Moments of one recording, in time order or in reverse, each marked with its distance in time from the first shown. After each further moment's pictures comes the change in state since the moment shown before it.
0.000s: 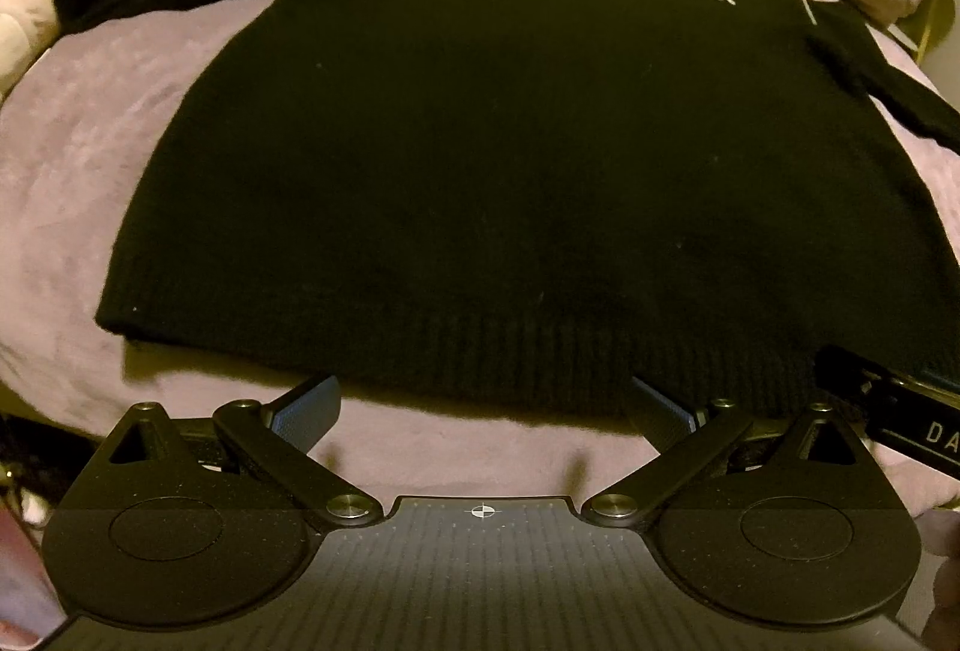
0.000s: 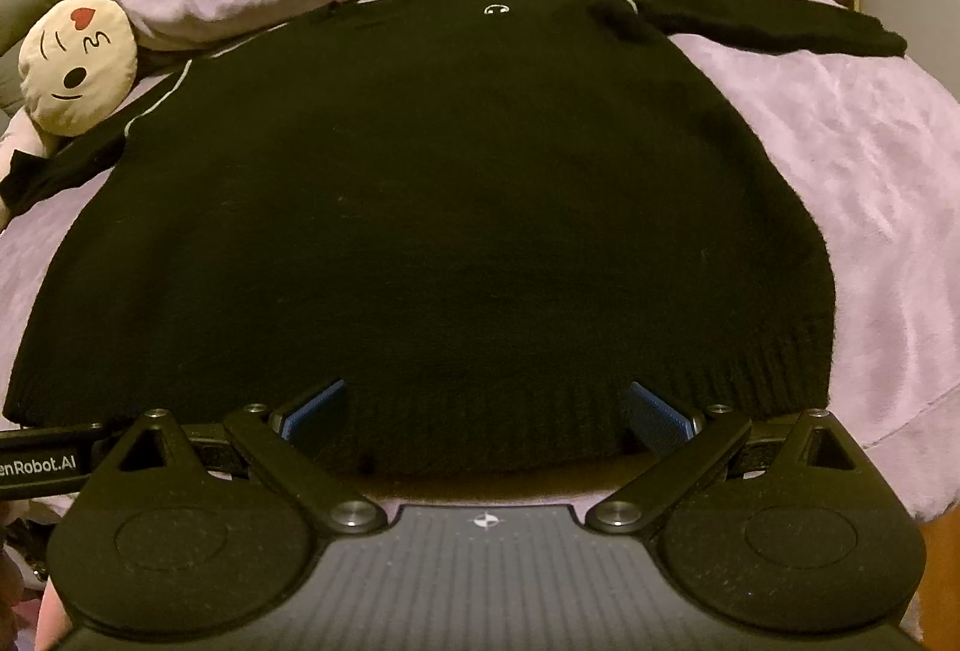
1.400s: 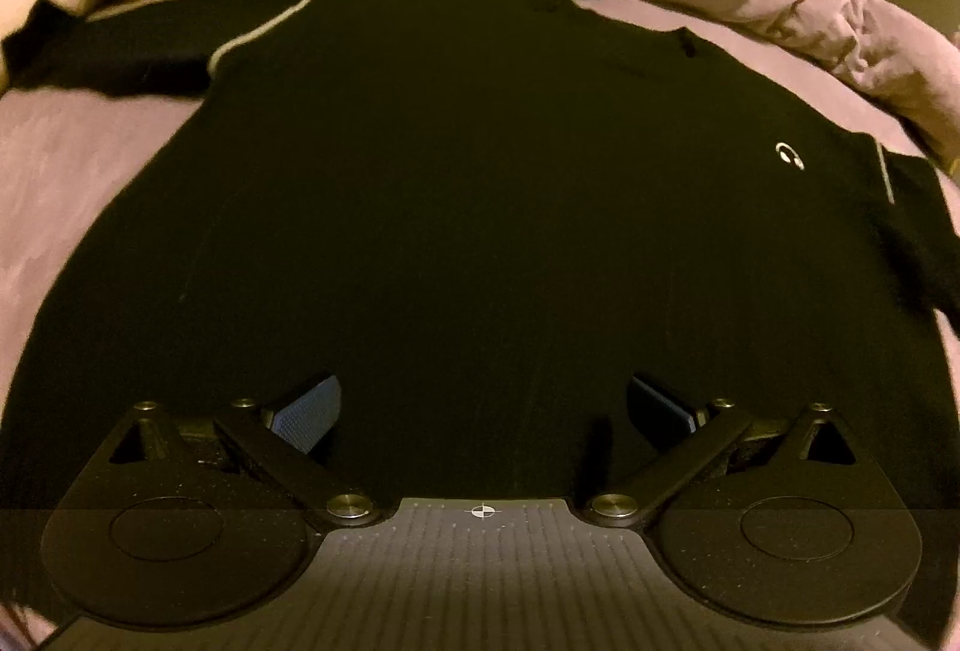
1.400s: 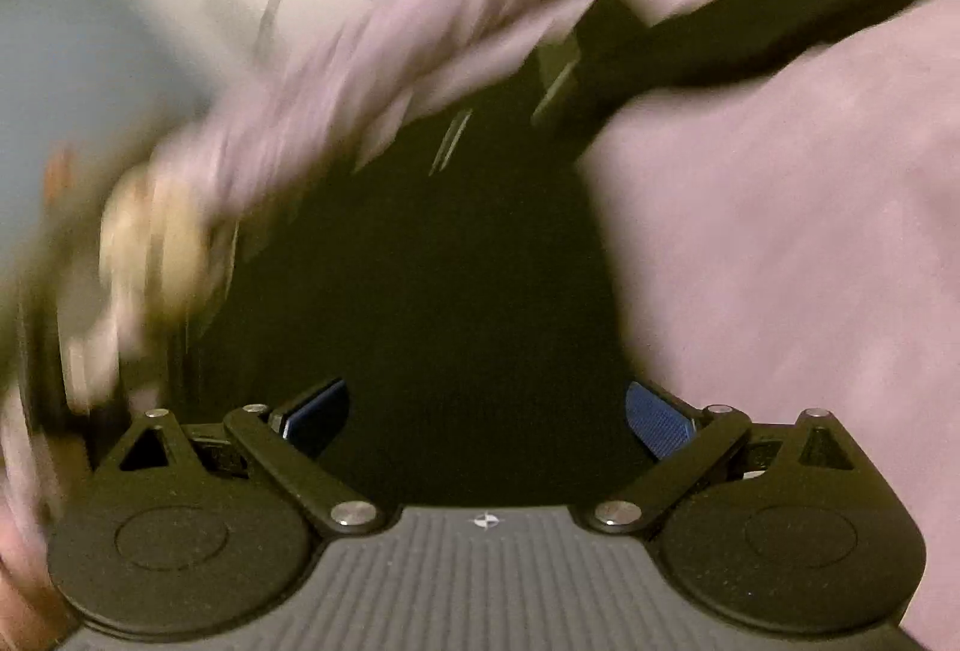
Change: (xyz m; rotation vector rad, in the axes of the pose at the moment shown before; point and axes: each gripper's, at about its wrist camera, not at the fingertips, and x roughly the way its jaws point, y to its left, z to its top) left arm 0.090 -0.033 0.152 -0.126 -0.085 0.018; right arm 0.037 -0.203 0.097 0.303 -0.171 0.376
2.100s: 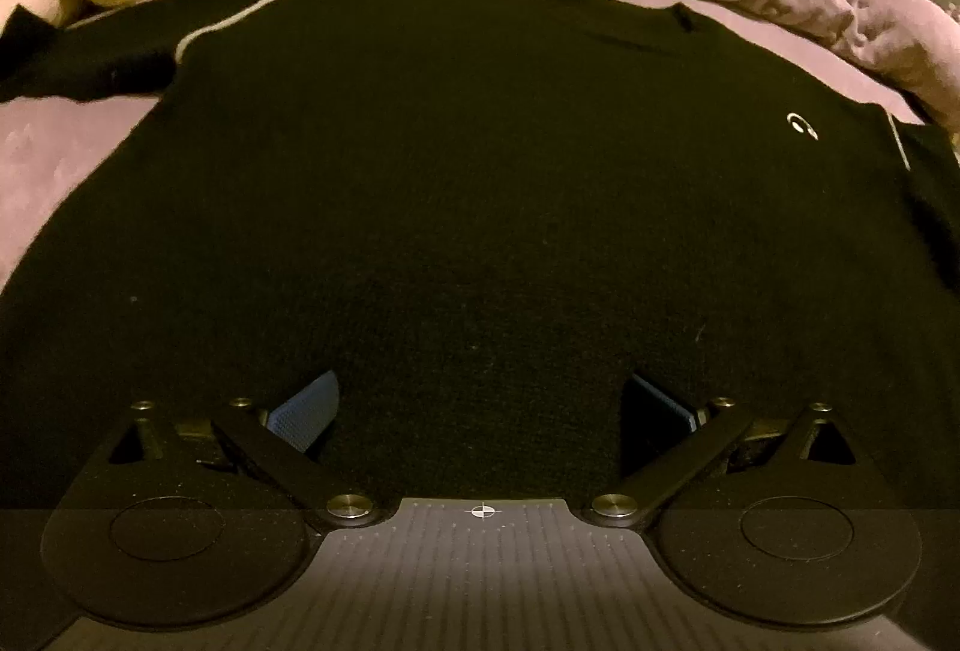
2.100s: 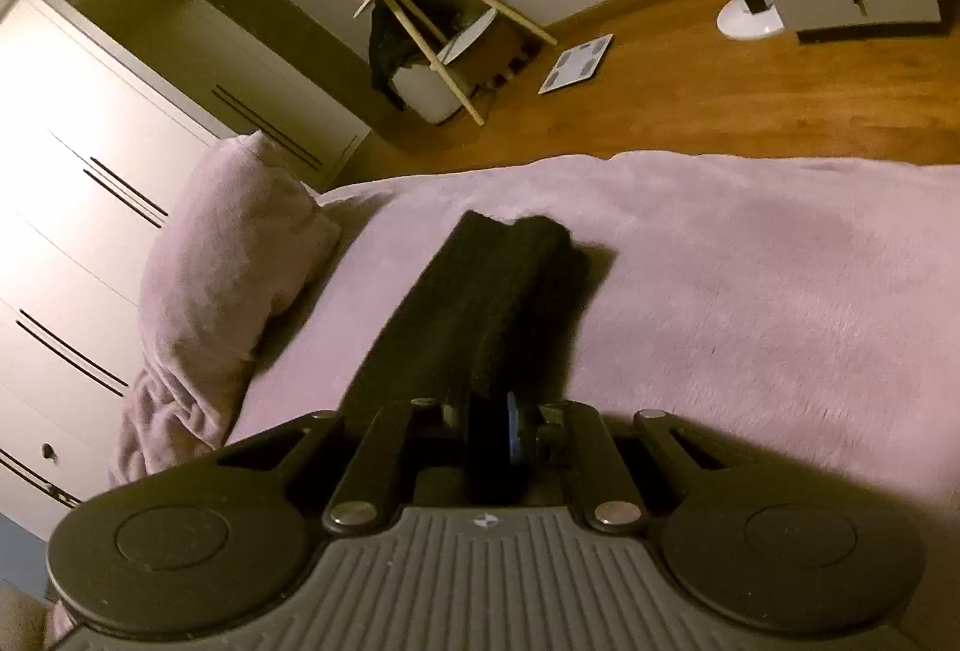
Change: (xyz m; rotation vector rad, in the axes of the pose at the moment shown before) left arm 0.026 -0.001 -0.014 0.034 -0.016 -0.007; right arm 0.050 -0.238 0.207 0.544 -0.490 -0.342
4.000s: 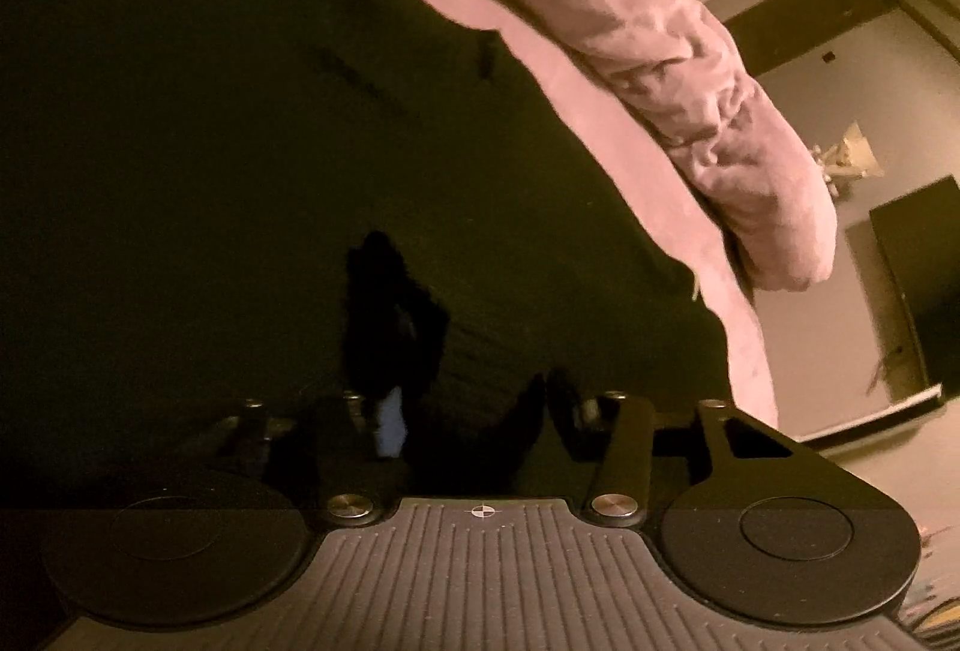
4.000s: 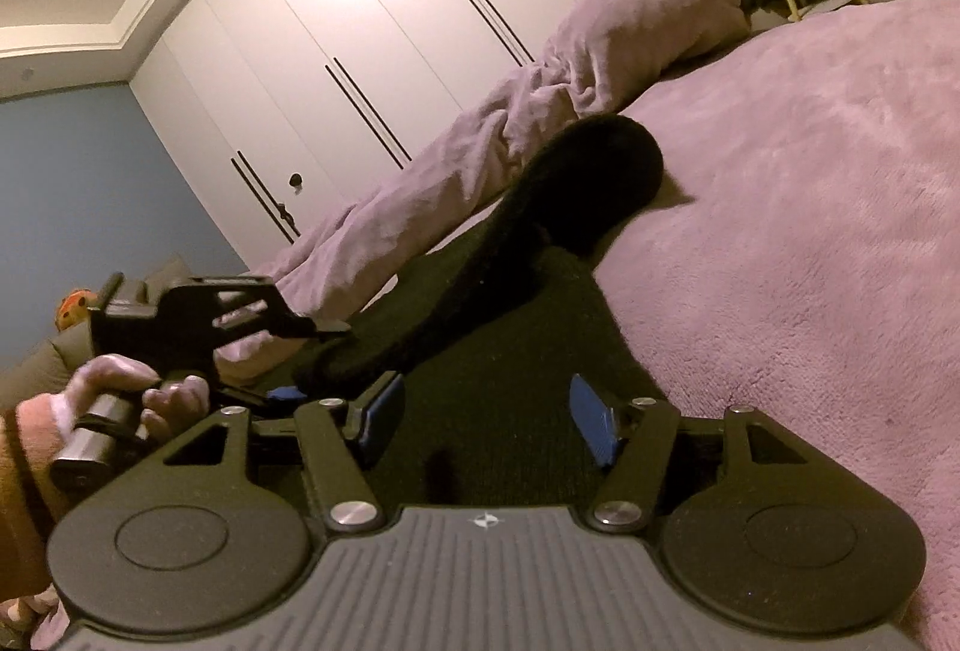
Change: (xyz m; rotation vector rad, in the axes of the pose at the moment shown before) left arm 0.101 -0.071 0.119 -0.337 0.131 -0.567; right arm -0.141 0.047 -0.289 -0.501 0.166 0.527
